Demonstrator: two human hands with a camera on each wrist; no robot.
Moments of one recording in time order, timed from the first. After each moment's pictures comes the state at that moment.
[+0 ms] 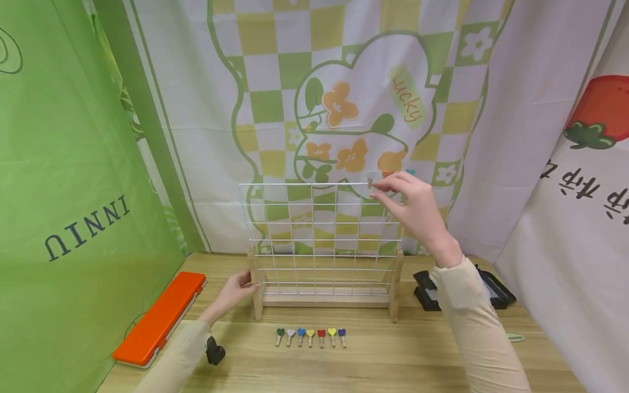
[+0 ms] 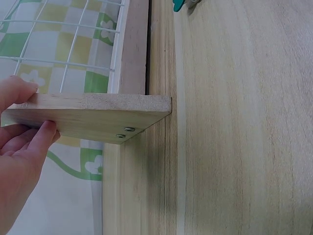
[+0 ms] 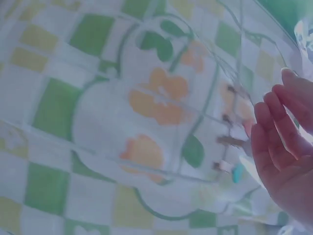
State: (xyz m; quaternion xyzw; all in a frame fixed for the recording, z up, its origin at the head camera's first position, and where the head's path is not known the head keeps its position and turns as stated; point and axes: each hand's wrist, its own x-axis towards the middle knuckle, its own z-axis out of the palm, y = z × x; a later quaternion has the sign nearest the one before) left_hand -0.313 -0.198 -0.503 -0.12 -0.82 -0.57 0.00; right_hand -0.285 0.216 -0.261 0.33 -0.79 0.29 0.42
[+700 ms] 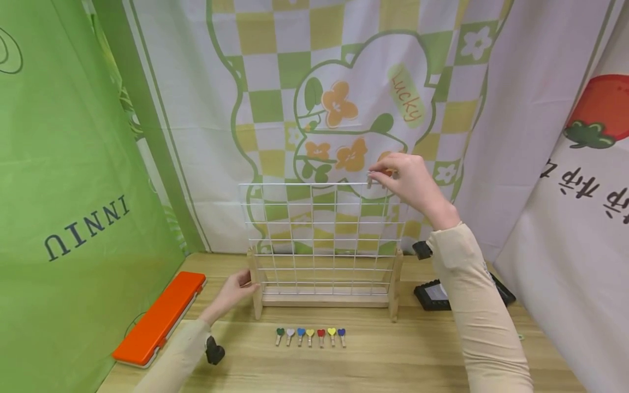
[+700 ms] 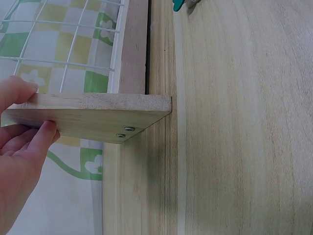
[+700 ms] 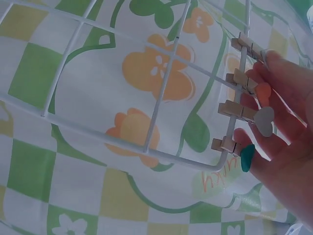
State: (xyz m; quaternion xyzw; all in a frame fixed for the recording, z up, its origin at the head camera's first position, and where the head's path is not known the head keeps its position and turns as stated) left_hand -0.313 -0.198 -0.504 -0.13 -0.82 -0.57 0.00; right_hand -0.316 0.222 -0.219 0.30 -0.87 0.21 0.33
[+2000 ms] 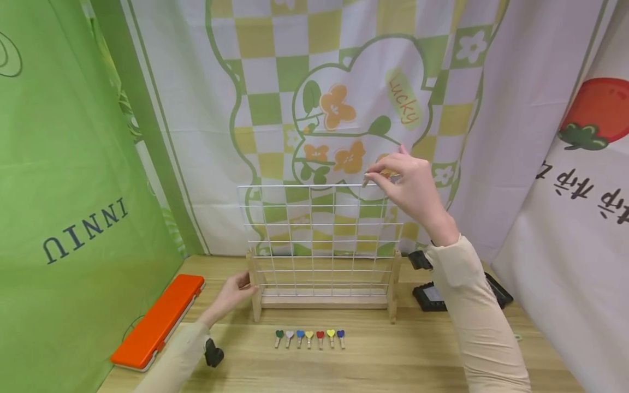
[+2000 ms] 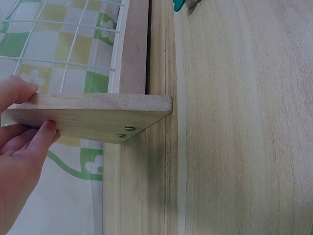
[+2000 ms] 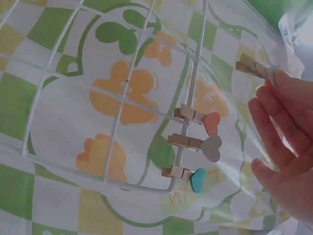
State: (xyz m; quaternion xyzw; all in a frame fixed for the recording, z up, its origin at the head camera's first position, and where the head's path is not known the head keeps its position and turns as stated) left_hand -0.313 -0.198 -0.504 -0.13 -0.82 -0.56 0.01; right_hand -0.289 0.212 -0.219 0.33 -0.80 0.29 0.40
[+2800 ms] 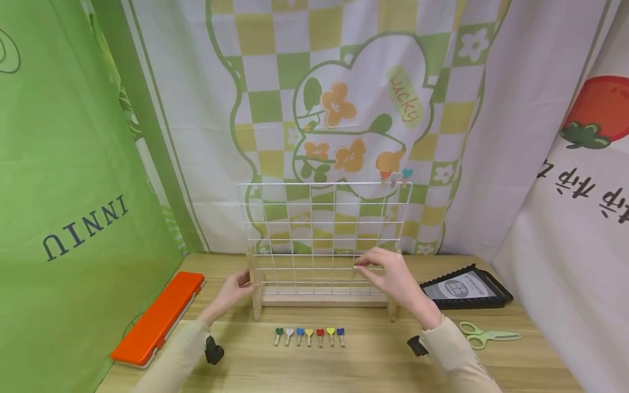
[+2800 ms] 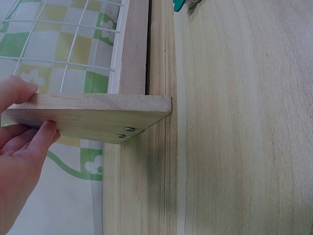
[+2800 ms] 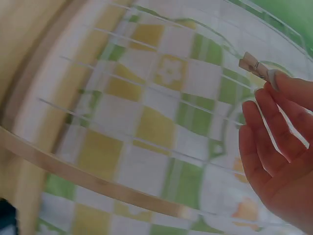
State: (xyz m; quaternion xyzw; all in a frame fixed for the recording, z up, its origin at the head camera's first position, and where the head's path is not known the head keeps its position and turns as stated) left_hand -0.313 -0.198 -0.503 -0.13 -0.81 -0.57 0.00; right_hand -0.258 0.203 -0.385 0.35 -0.84 0.29 0.30
